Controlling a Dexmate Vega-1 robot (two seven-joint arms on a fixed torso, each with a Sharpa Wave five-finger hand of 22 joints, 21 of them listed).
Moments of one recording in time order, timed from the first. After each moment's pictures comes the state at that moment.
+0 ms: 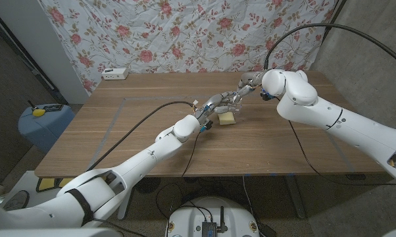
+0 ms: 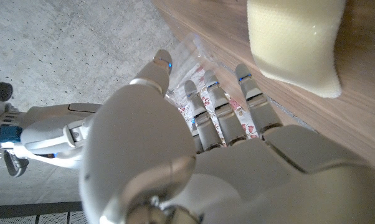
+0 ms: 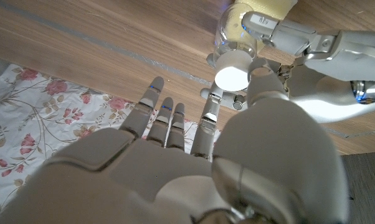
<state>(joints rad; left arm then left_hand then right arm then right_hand) 0.60 0.30 0.77 -1.20 -0.09 -0.31 0.03 1.15 0.03 0.44 -0.15 0.19 0.24 0.05 0.19 0.17 0.77 -0.11 0.19 0.19 0.72 -0.07 0.17 0.16 0.56 0.15 0.19 0.16 -0.40 -0.83 -0.89 -2.11 -0.63 -0.85 0.65 0.84 -0.03 0.29 -0.15 0.21 0.82 -0.10 0.29 0.23 0.27 0.05 0.22 0.21 0.26 0.02 0.22 0.20 0.45 0.07 0.21 0.18</state>
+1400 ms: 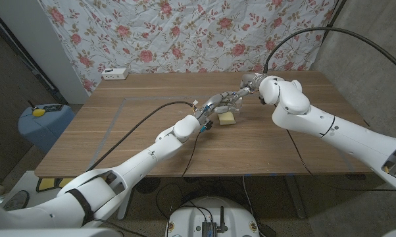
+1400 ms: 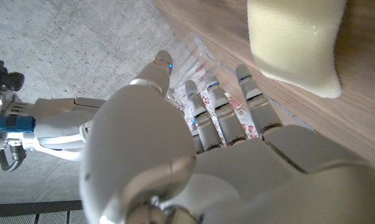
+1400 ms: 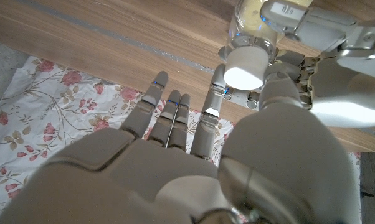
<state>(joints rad) 0.60 0.30 0.77 -1.20 -0.09 -0.31 0.03 1.15 0.03 0.45 -0.15 0.18 0.25 0.04 0.19 0.17 0.77 -0.12 0.19 0.19 0.72 -0.07 0.17 0.16 0.55 0.14 0.19 0.16 -0.43 -0.81 -0.92 -2.09 -0.69 -0.90 0.52 0.77 -0.03 0.26 -0.13 0.19 1.03 -0.04 0.34 0.20 0.42 0.03 0.24 0.20 0.38 -0.04 0.26 0.20 0.55 0.02 0.23 0.18</state>
